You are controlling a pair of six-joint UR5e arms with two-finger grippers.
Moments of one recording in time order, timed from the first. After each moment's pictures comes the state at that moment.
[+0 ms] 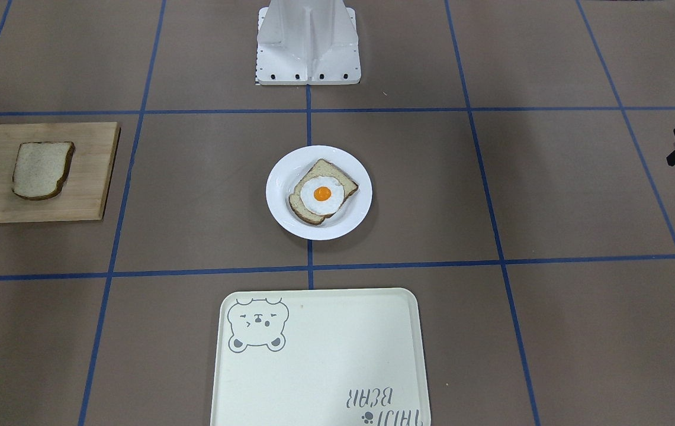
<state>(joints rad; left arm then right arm) -1.38 -1.56 -1.79 -1.96 -2.38 -0.15 1.35 -1.41 1.80 -1.41 2.36 0.28</state>
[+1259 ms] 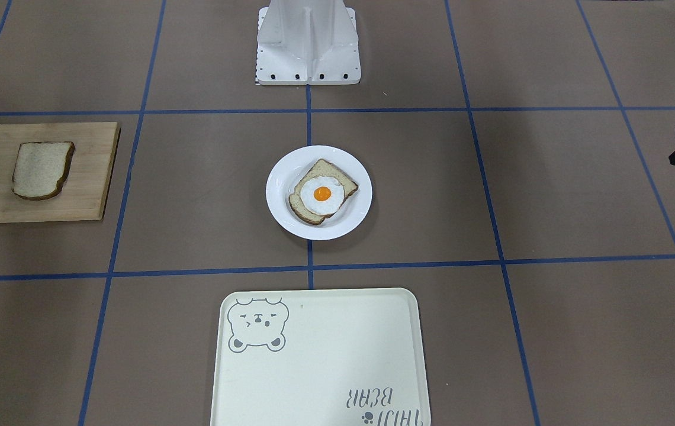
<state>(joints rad) -1.38 -1.54 -1.79 -1.96 -2.38 -0.16 1.37 -1.41 1.80 -1.41 2.41 0.29</state>
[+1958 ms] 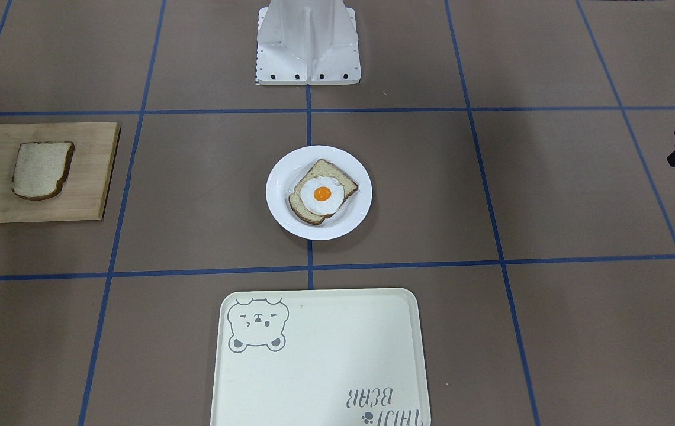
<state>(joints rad) -1.38 -1.54 -1.80 -1.97 -2.38 -0.37 1.36 -1.52 1.80 -1.36 2.45 0.33</state>
